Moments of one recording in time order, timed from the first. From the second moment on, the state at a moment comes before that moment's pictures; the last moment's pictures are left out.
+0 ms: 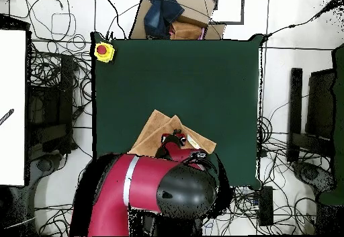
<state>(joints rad) -0.10 -0.05 -0.21 1.68 -0.23 -0.42 1.82</state>
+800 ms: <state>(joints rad) -0.19 -0.20 -0.21 1.91 -0.35 -0.40 1.82</state>
